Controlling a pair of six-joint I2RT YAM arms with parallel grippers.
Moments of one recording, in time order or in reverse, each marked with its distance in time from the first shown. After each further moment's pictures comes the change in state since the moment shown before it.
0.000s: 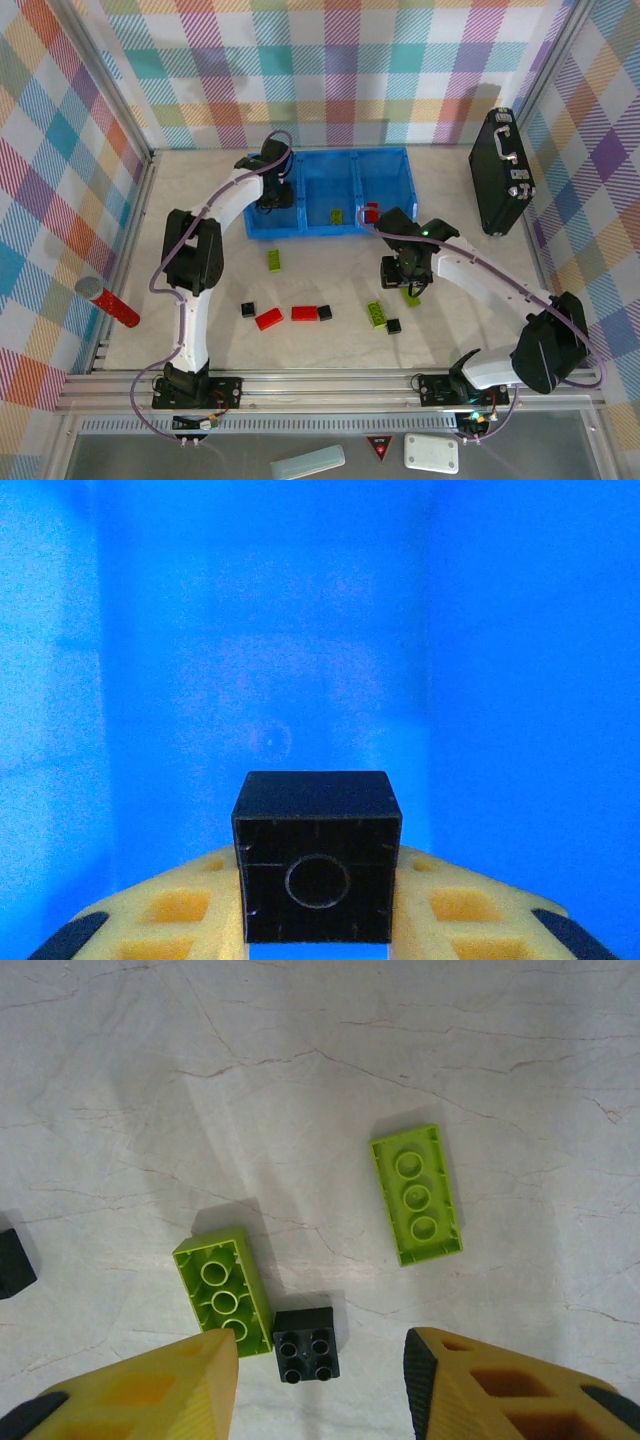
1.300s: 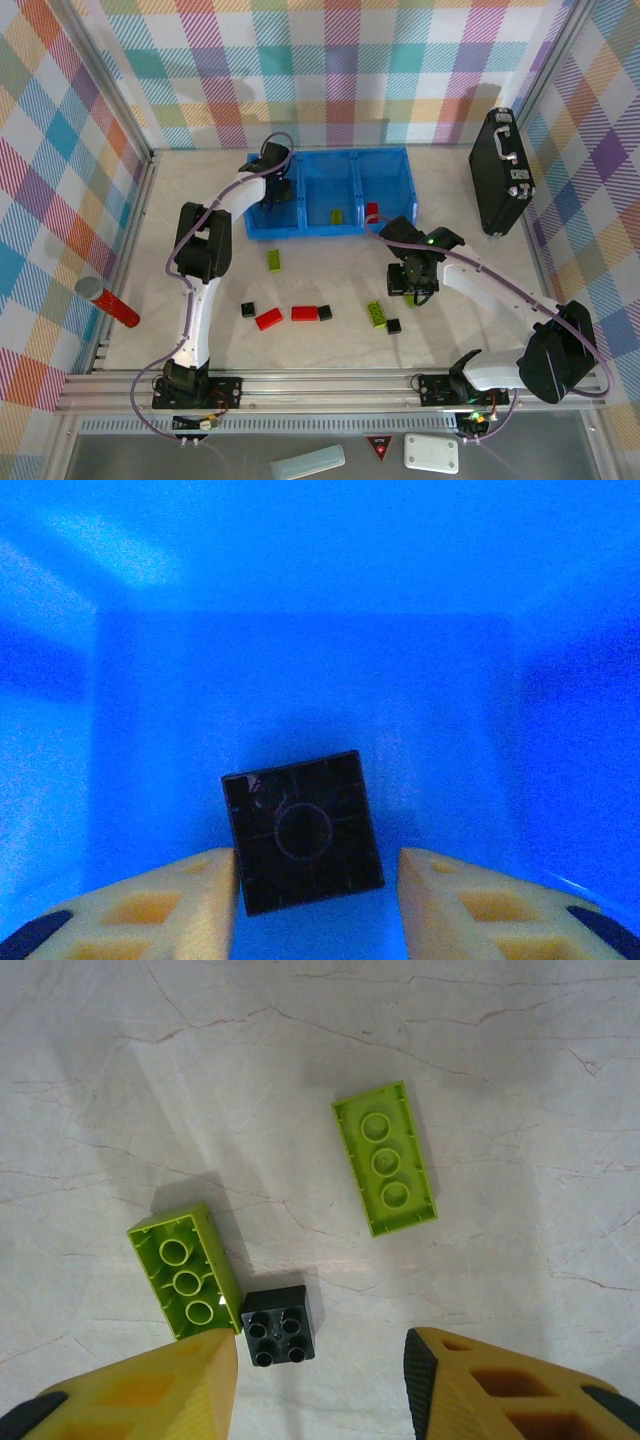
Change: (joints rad) left arm 0.052 0.151 0.055 0.215 -0.047 0.043; right arm 0.000 -0.050 -0.067 -0.005 0.013 0.032
